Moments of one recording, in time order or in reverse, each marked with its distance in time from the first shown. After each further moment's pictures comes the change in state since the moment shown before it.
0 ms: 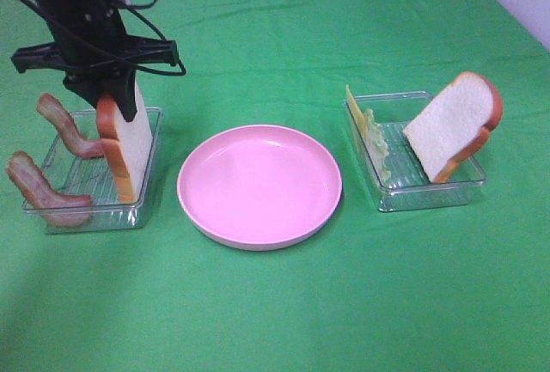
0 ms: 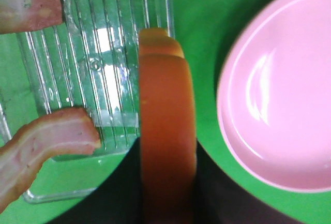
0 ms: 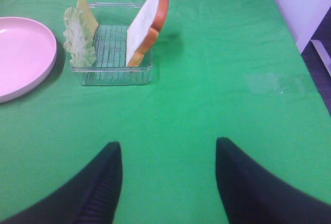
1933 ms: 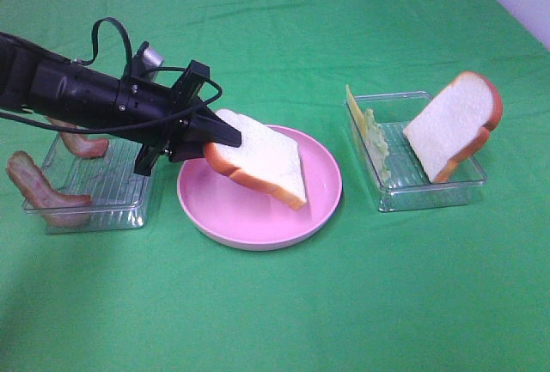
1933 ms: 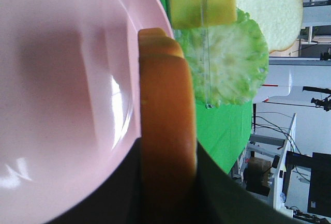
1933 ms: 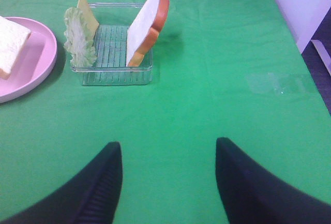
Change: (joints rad) left arm 0.093 0.064 0.539 -1.405 -0.336 1.076; right arm 0.000 0.000 0.000 0.001 0.000 0.000
